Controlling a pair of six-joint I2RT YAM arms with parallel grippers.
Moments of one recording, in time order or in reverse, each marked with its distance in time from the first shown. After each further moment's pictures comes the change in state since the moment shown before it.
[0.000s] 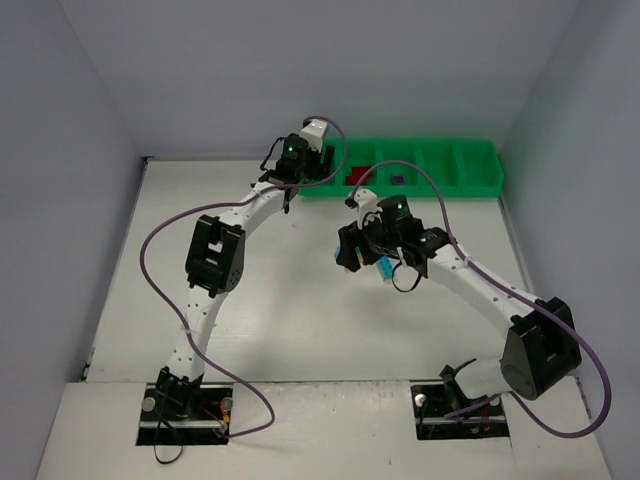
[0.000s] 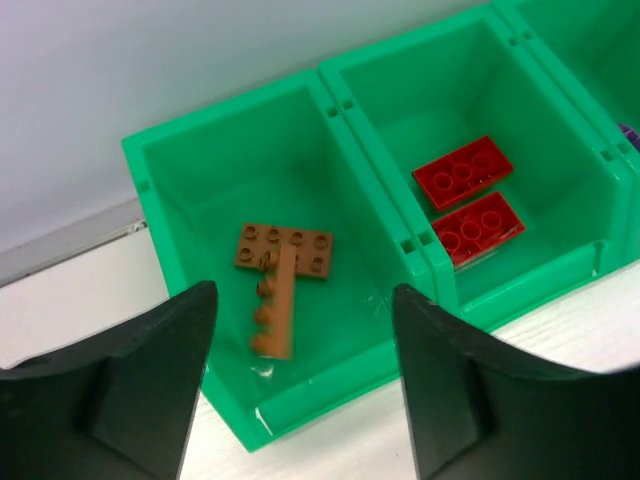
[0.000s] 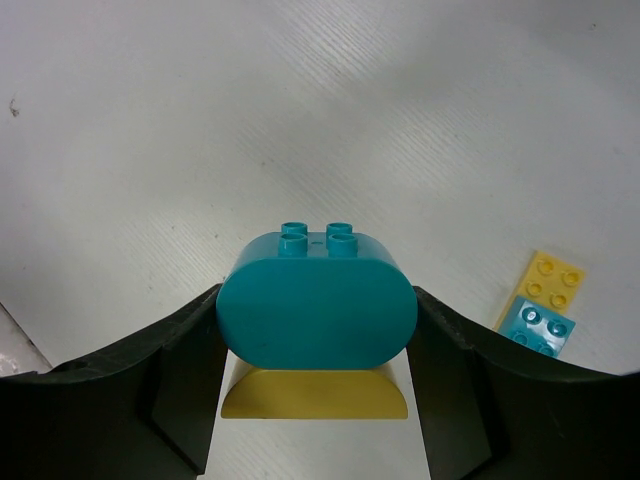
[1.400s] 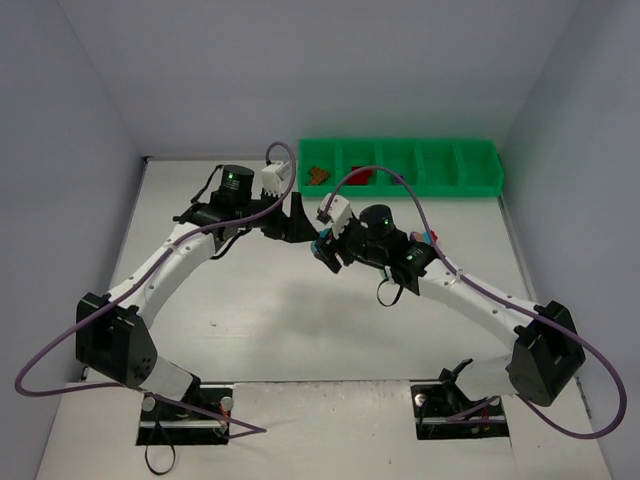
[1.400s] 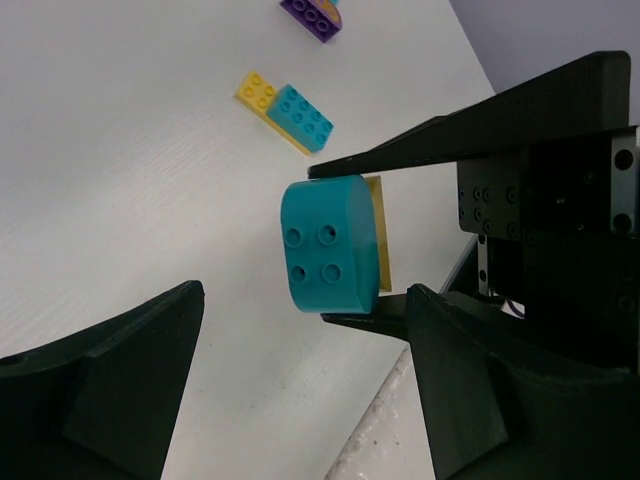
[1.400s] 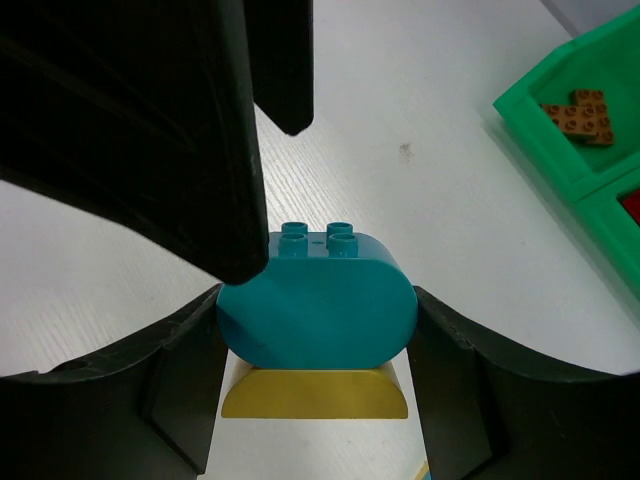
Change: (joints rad) left arm 0.015 -0.924 -0.765 -0.462 0.629 -0.304; right arm 0.179 -0.034 -0.047 0.280 0.109 -0.238
